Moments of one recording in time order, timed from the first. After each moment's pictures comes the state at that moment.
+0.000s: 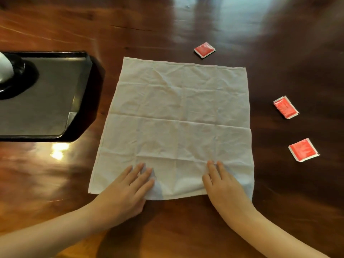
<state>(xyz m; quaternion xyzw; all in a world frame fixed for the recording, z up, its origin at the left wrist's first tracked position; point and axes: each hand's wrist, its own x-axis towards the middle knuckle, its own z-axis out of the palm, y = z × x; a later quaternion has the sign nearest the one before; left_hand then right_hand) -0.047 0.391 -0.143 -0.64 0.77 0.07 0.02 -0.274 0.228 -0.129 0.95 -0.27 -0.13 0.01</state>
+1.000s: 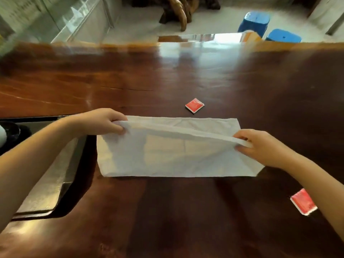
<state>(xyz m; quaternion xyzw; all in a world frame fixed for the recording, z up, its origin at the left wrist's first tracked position) 0.139 0.160 0.002 -0.77 0.49 0.39 -0.08 -0.214 0.011 -0.027 0.86 -0.42 -0.04 -0.27</state>
